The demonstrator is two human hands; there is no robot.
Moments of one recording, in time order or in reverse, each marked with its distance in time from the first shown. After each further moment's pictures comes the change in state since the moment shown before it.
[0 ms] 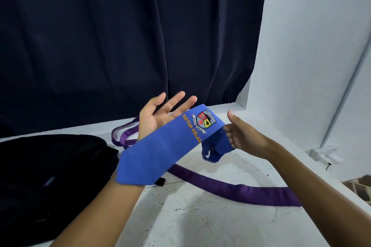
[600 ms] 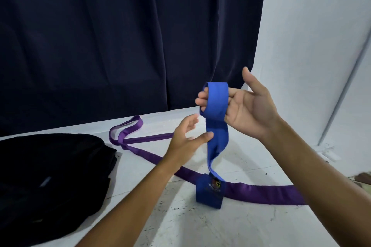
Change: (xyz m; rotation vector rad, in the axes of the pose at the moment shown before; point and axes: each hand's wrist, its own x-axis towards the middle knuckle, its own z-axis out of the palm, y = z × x) left_hand 0.042 -0.069 -0.040 1.024 0.118 0.267; right_hand -0.013 -0.071 0.020 0.669 -0.061 -0.270
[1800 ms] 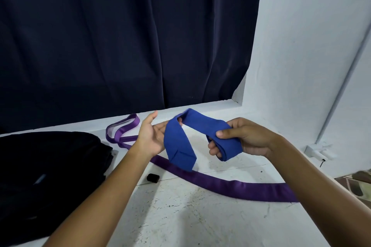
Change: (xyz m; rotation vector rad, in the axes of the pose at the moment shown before) left_hand 0.029 -0.011 -0.056 -0.871 0.114 -0.539; right_hand -0.025 0.024 -0.055 -0.513 -0.013 0.356
